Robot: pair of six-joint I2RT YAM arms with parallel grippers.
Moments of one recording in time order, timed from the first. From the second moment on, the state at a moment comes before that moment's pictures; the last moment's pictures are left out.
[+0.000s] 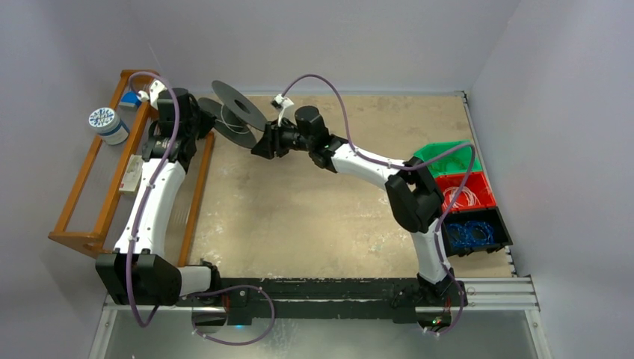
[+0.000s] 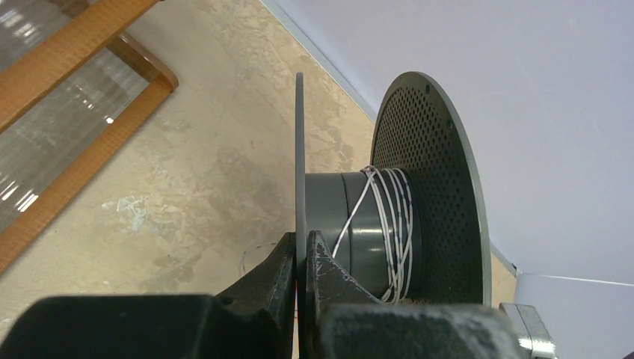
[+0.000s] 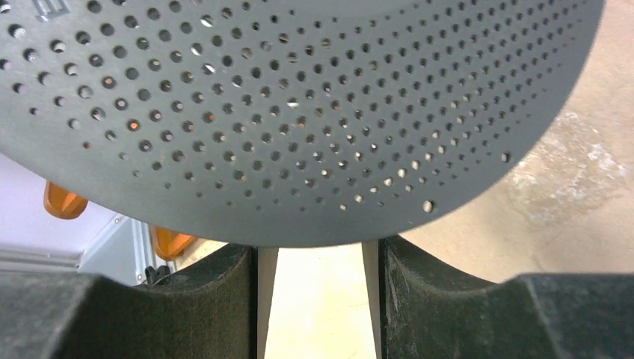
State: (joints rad) left arm -0.01 1.28 1.29 -0.46 -0.15 -0.84; right arm 0.77 2.10 1.65 0.19 -0.46 0.48
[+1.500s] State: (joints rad) left arm 0.04 1.28 1.21 -0.32 0.02 -0.91; right arm 0.72 2.15 1.77 0.13 -0.33 0.41
